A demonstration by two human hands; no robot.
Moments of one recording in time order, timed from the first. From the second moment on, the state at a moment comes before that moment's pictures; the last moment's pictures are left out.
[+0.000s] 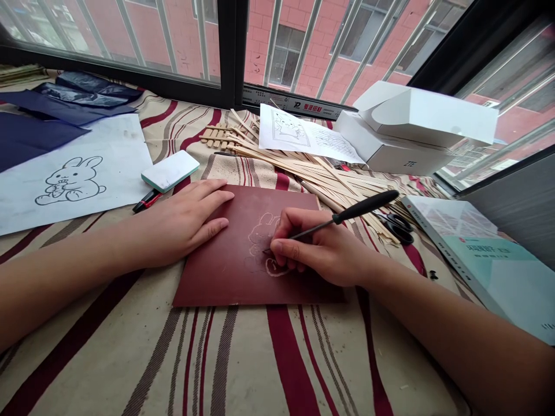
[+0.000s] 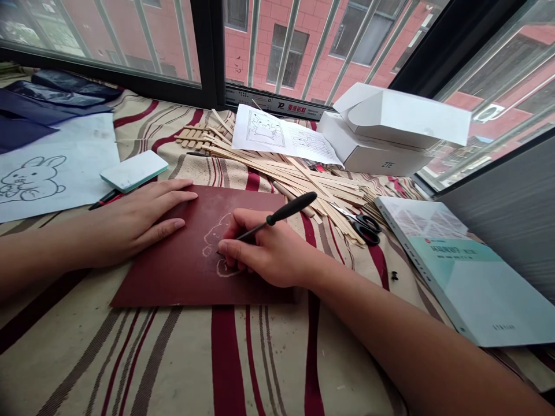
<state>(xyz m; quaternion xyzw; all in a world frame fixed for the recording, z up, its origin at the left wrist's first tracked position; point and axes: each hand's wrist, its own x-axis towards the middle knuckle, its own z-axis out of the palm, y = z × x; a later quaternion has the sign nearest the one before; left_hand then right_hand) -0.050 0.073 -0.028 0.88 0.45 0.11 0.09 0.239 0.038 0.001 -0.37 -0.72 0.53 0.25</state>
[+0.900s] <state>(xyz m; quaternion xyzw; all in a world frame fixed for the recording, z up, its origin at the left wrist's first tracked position) -0.048 0.073 -0.027 0.88 0.45 0.11 0.09 0.237 0.039 0.002 -0.38 -0.69 0.56 0.26</state>
